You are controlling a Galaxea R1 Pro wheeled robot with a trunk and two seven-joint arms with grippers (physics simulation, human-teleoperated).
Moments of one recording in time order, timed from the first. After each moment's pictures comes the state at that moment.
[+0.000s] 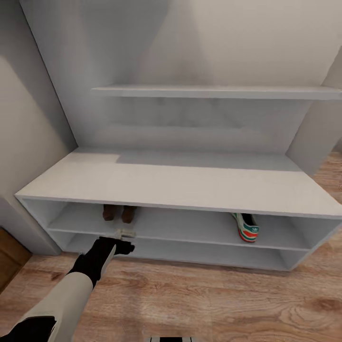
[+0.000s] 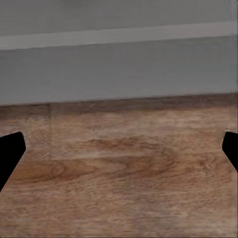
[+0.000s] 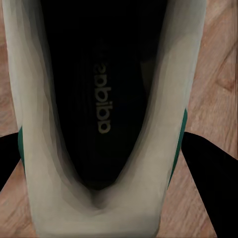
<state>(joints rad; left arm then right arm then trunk) -0.78 -0.02 0.04 -0.58 -0.21 0.56 -0.12 -0.22 -0.52 -0.96 -0.56 -0.15 -0.01 0.08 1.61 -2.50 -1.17</state>
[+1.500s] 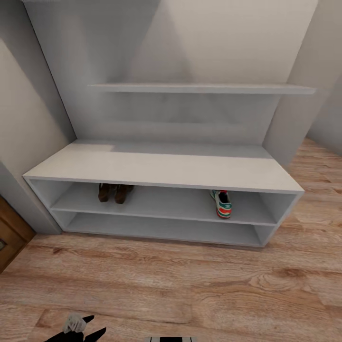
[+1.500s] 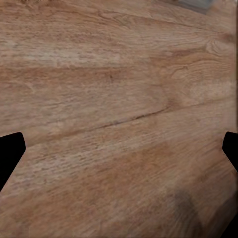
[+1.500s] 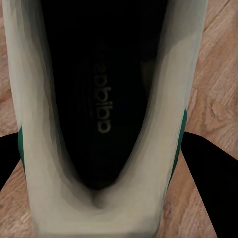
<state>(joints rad) -0.31 0.32 0.05 -0.39 0.18 -0.22 -1.04 -0.22 -0.51 -0.96 -0.55 -0.15 -0.01 0.08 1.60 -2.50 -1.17</state>
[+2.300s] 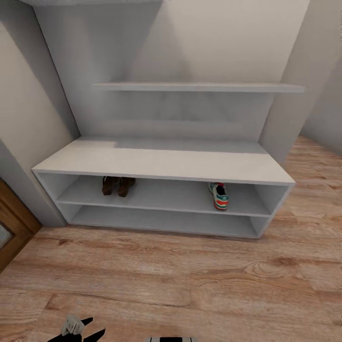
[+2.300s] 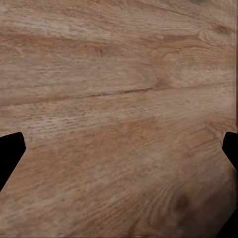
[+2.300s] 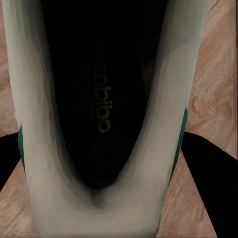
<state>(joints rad) -0.30 0.32 0.06 -0.37 0.19 -0.22 -1.05 -0.22 -0.51 -0.96 -0.55 -0.15 -0.03 0.08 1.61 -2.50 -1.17</state>
